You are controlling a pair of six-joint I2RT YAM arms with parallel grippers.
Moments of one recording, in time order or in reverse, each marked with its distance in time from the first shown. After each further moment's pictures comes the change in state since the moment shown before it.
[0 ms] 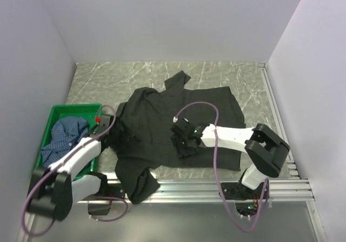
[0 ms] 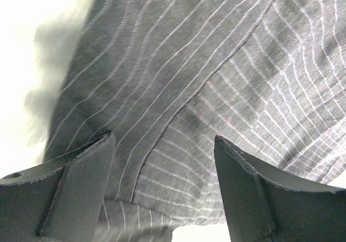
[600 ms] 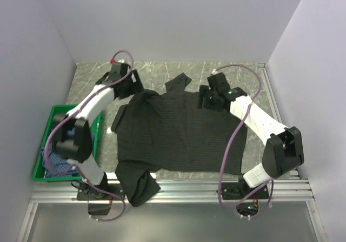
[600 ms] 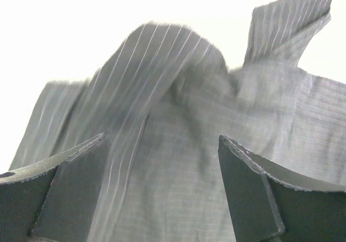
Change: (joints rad) left arm -0.006 0.447 0.760 -0.126 -0.097 0.359; right arm -0.456 -0.127 0.293 -0.161 0.037 -0.111
